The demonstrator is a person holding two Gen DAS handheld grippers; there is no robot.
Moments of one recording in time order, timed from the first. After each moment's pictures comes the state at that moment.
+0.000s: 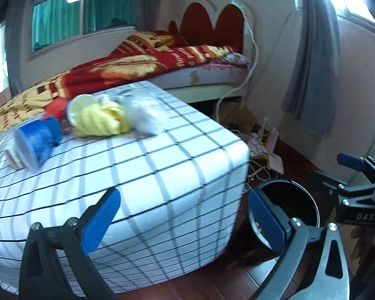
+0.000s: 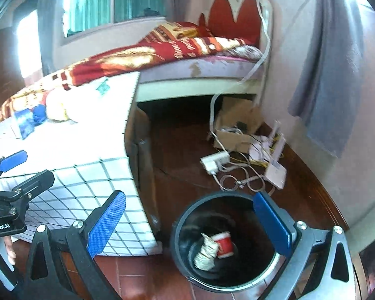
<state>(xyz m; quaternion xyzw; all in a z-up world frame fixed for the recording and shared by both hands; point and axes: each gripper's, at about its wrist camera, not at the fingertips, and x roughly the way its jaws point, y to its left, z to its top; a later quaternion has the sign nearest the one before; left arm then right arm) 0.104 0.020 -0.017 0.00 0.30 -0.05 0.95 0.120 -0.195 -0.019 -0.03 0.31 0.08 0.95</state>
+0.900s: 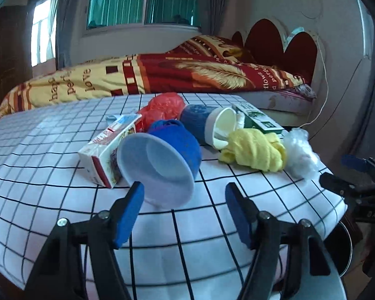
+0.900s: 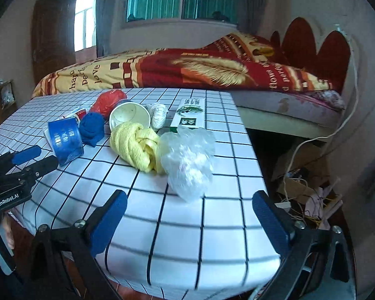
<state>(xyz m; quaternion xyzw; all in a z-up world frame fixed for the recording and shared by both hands) 0.163 0.211 -0.023 -0.08 0.29 0.07 0.95 0.222 0.002 0.007 -0.11 0.30 0.22 0.92</state>
